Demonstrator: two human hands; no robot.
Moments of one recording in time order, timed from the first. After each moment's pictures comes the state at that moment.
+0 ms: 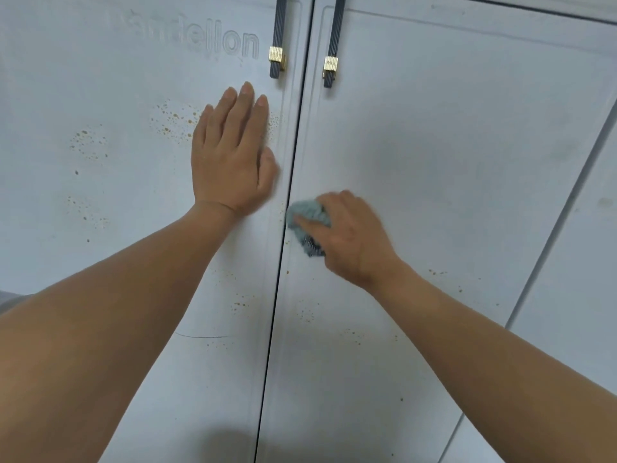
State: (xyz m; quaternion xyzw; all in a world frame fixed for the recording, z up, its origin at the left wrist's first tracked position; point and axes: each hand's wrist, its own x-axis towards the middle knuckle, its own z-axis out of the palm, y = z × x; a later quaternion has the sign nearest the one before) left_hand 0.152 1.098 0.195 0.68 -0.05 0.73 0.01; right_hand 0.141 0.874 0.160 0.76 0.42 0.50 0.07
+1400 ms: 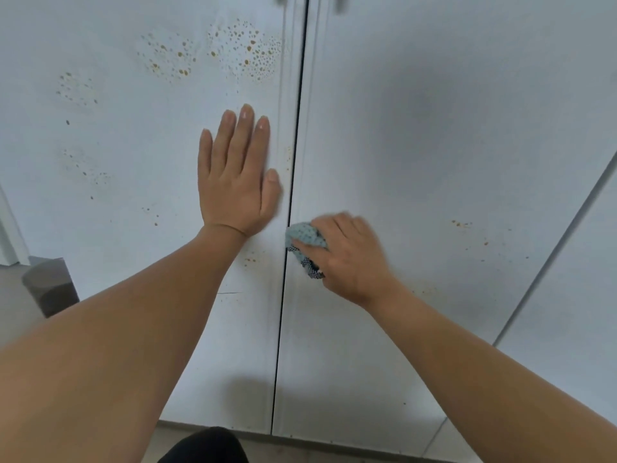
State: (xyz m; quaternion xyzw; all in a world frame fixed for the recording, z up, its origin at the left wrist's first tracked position) left_hand 0.168 1.101 0.091 0.72 -0.05 0.69 -0.01; right_hand 0.140 0.875 0.057 0.76 0.45 0.48 0.04
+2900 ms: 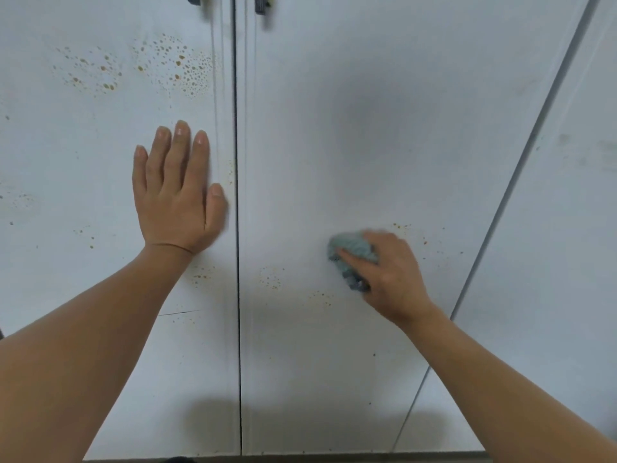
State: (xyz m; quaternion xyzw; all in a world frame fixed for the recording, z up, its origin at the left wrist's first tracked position) left_hand 0.176 1.105 0.087 0.70 -0.05 0.71 -0.02; right_hand 0.133 0.751 0.052 0.79 0.37 0.49 -0.04
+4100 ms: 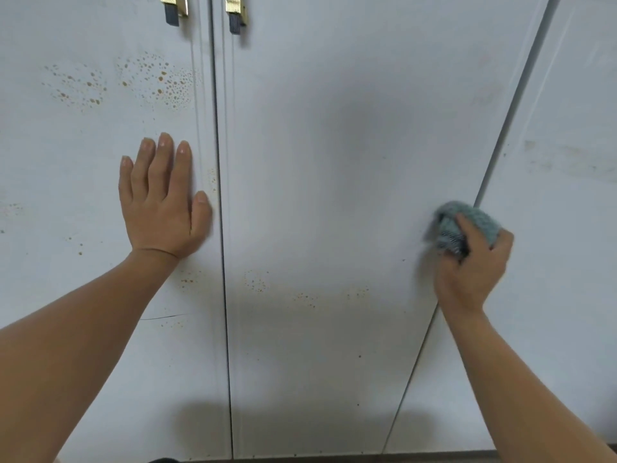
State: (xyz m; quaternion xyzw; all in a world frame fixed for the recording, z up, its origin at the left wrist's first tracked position) left_hand 0.173 1.102 0.085 0.71 -0.05 0.71 -0.01; right_hand 0.125 0.658 0.067 0.72 0.02 0.61 -0.34
